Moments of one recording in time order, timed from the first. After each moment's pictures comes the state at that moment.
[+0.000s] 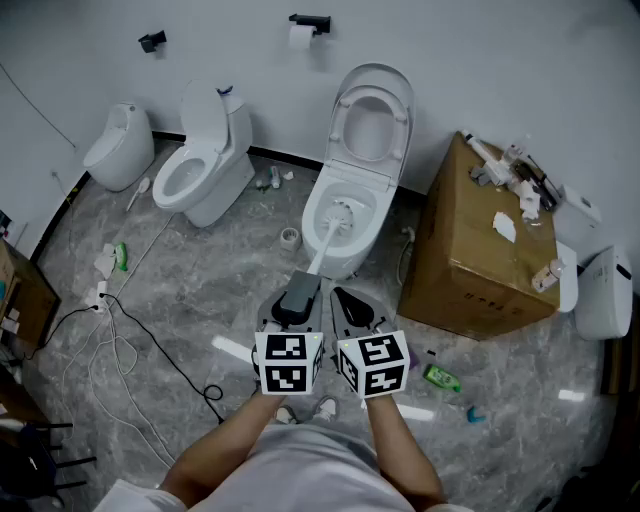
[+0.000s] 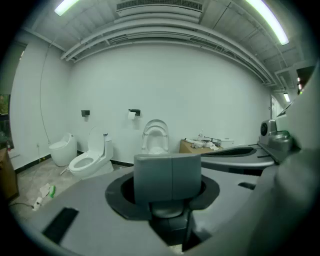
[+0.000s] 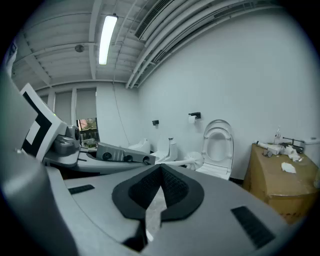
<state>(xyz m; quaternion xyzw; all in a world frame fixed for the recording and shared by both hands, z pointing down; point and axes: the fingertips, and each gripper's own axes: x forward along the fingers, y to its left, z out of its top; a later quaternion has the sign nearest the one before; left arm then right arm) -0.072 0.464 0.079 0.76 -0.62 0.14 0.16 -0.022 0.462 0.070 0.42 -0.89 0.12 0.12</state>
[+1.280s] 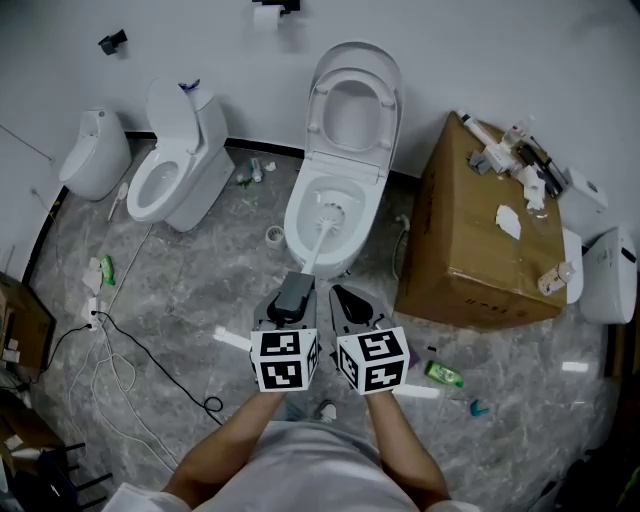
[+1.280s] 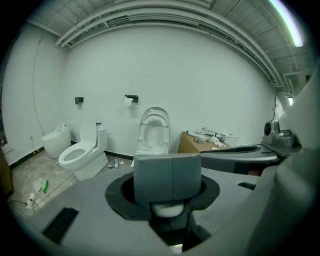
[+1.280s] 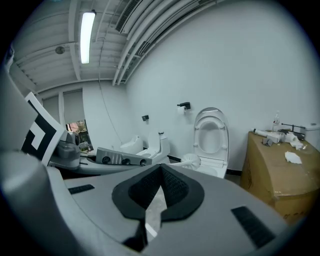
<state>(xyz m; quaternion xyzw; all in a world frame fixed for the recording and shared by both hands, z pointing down) -0.053 0.337 0.138 0.76 -0.60 0.16 0.21 0.007 0.335 0.123 0.44 -0.87 0.18 0.14</state>
